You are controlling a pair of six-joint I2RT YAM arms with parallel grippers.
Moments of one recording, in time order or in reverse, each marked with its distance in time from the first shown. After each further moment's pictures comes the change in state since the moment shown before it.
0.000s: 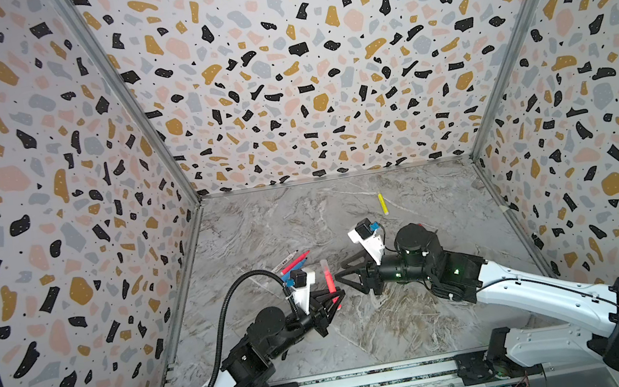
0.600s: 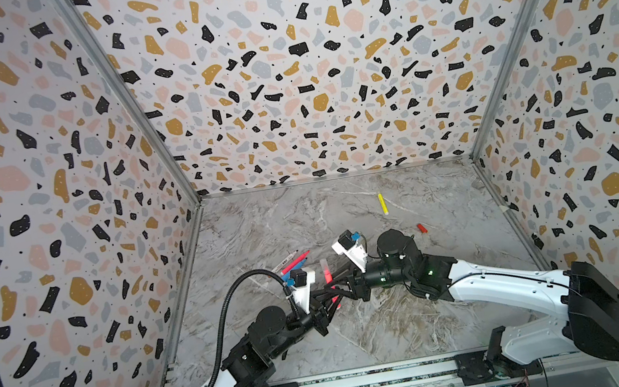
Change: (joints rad) left arm -0.002 0.008 0.005 -0.010 -0.013 0.005; right arm -0.003 0.174 -0.036 0.171 -0.153 0.013
